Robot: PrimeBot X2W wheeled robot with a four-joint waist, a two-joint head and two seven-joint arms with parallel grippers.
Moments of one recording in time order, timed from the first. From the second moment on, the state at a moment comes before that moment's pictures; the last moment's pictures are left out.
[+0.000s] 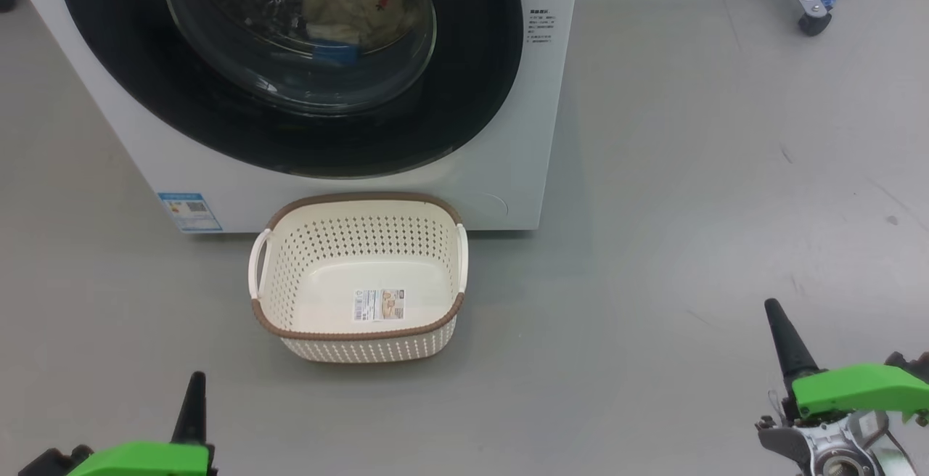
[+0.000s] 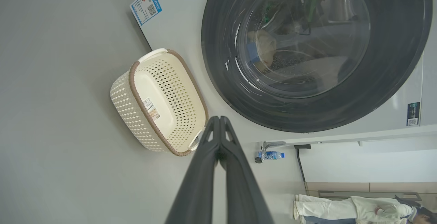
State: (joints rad) left arm 0.00 0.03 0.07 0.26 -1.19 -0.12 0.01; right arm -0.03 -0.07 -0.03 0.29 1.24 0.13 -0.02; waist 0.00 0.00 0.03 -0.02
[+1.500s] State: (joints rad) left arm -0.06 0.03 0.08 0.27 -1.60 -0.12 0.11; right arm -0.05 -0.06 -0.10 0.28 1.63 0.13 0.09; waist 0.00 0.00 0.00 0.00
